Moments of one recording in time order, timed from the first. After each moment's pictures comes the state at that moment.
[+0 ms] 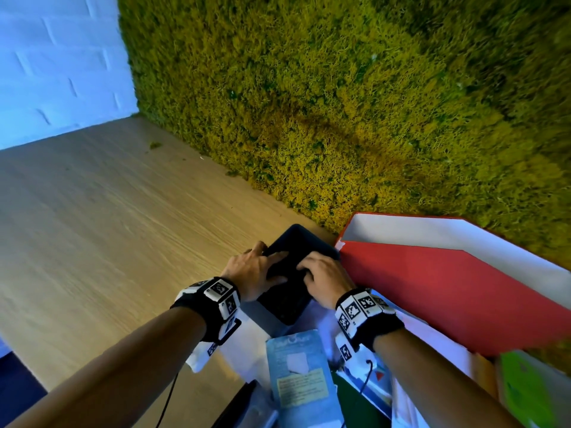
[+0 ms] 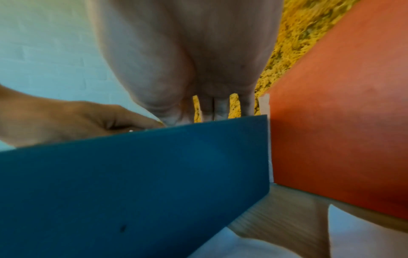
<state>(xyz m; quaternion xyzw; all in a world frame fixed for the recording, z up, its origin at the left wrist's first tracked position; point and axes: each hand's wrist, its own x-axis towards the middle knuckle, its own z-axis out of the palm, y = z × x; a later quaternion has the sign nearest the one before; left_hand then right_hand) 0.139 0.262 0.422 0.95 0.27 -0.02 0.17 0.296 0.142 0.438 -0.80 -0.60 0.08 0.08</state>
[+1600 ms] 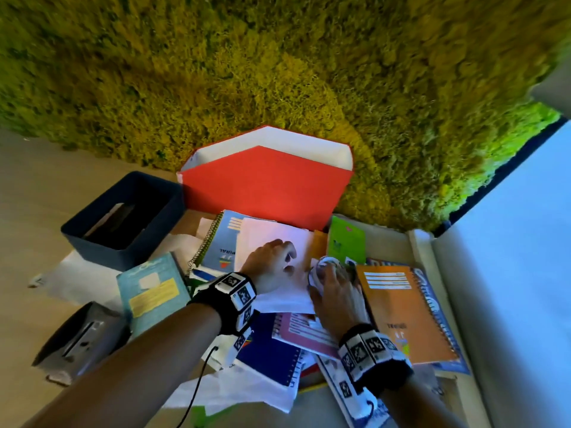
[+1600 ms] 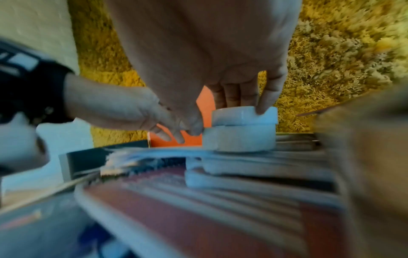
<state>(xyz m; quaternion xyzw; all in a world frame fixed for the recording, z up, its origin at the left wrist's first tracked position) 0.275 -0.061 0.425 0.94 0.06 0.06 0.32 0.308 -0.249 0.432 -0.95 -0.30 -0.02 0.13</state>
